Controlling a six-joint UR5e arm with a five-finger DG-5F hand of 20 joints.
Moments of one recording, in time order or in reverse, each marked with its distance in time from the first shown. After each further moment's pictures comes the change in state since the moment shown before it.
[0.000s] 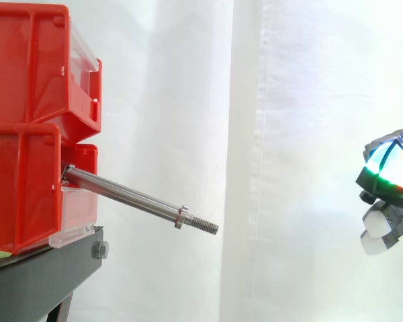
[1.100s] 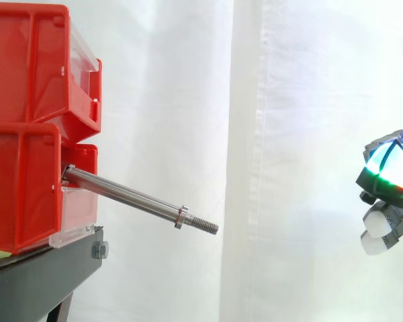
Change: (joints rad) arm 0.000 0.000 0.000 -0.001 -0.001 0.000
